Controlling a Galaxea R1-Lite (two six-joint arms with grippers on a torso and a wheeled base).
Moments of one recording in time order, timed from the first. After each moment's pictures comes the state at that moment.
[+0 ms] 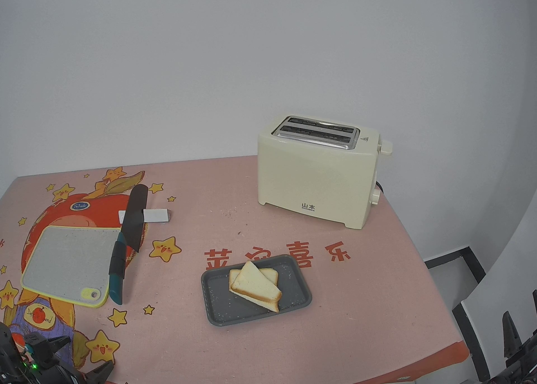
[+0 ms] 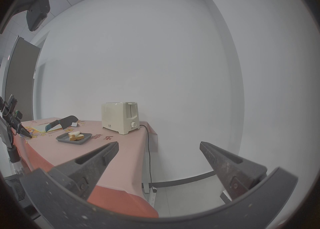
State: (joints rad) left arm -0.14 0.61 -0.02 0.03 0.00 -0.01; right arm 0.00 0.02 -0.02 0.00 0.02 0.02
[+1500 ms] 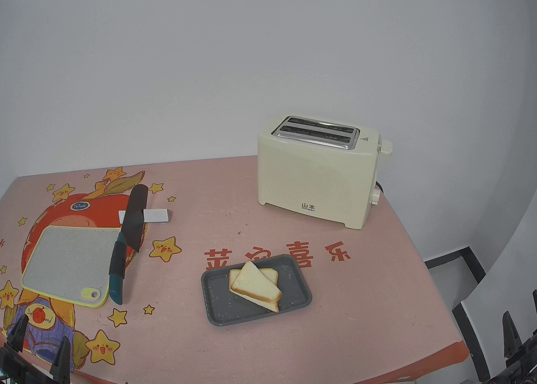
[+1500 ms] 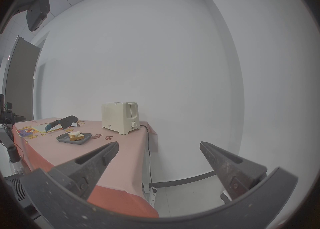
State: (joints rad) left arm -0.01 0.02 -0.02 0.01 0.00 -0.01; right arm 0.00 0.02 -0.02 0.00 0.02 0.02
